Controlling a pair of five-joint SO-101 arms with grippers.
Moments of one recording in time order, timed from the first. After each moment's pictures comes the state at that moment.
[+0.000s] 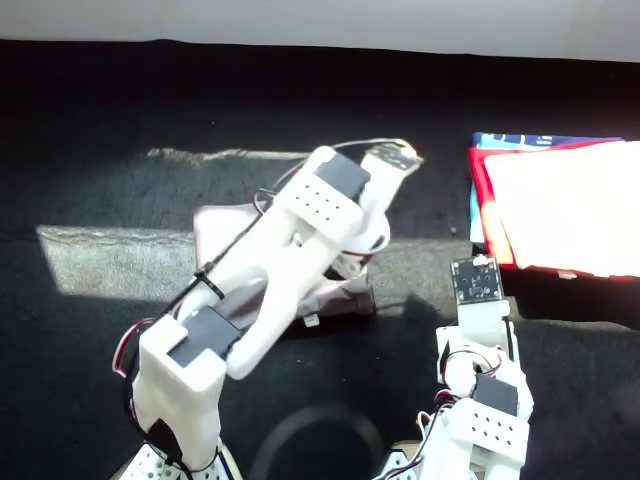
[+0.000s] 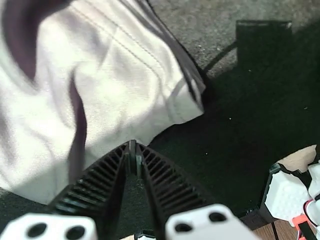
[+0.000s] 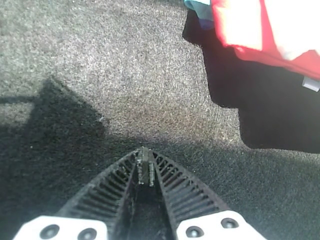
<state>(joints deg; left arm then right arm) 29.5 20.3 -18.5 93.1 5.0 15.3 -75.1 95.3 39.1 28.9</state>
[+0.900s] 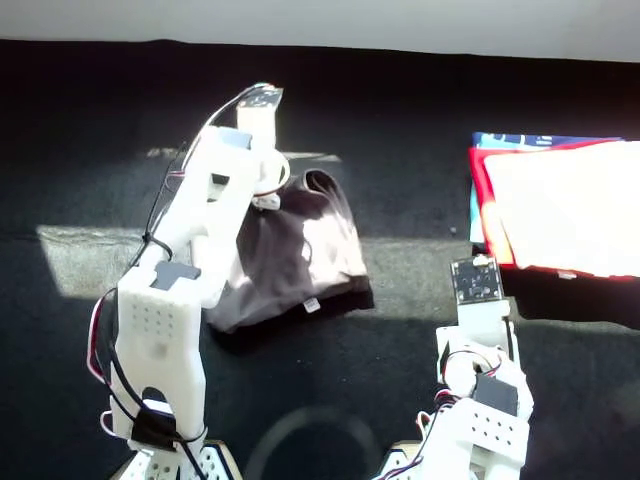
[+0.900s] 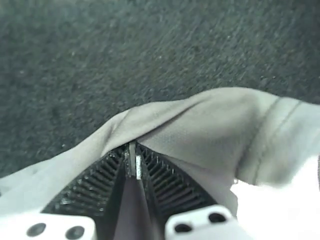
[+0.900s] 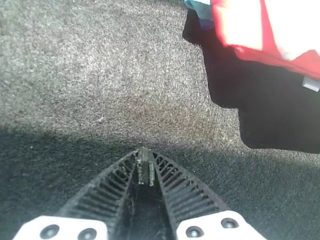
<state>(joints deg) 5.1 37.1 -21.2 68.4 5.1 15.3 -75.1 95.3 39.1 28.9</state>
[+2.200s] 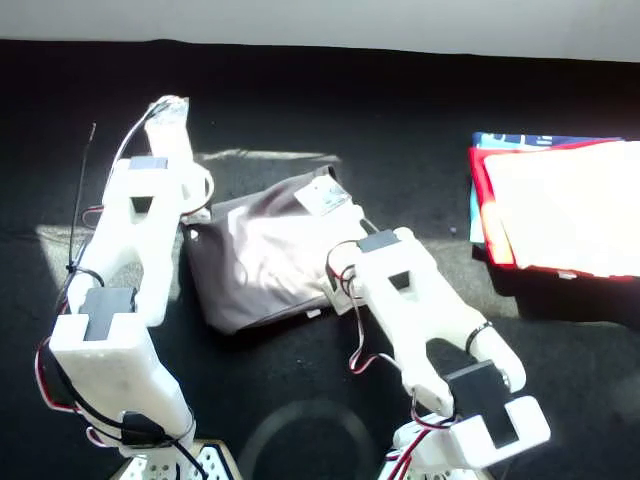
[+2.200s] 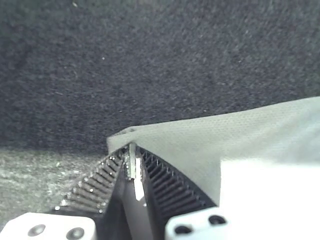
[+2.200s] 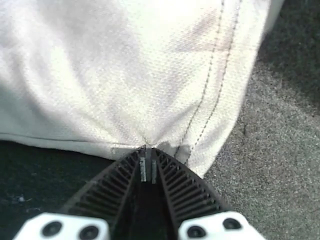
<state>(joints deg) -10.4 18.8 10.9 50.2 0.9 -25.4 -2.1 38.4 49.2 14.7</state>
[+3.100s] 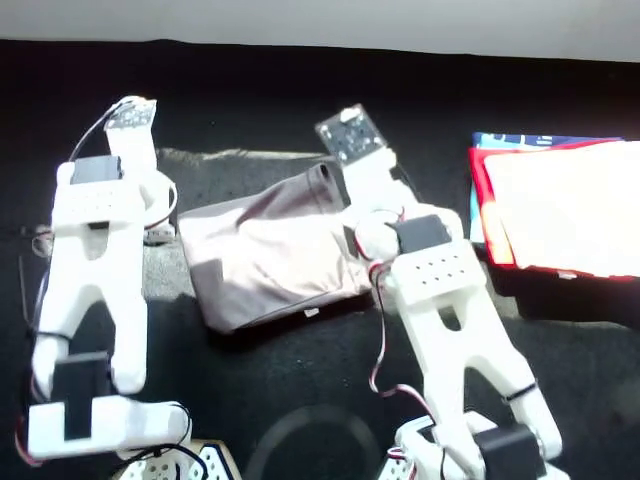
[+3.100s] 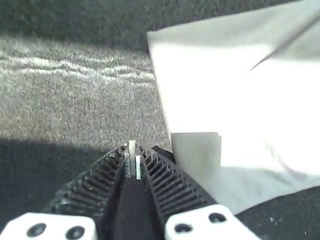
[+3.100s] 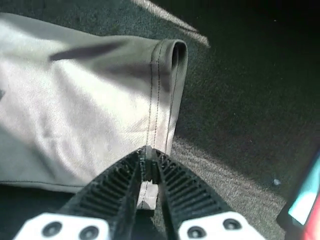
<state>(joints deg) -14.0 -8.2 19.6 72.3 -2.2 -23.2 -18.5 23.8 55.0 14.5</state>
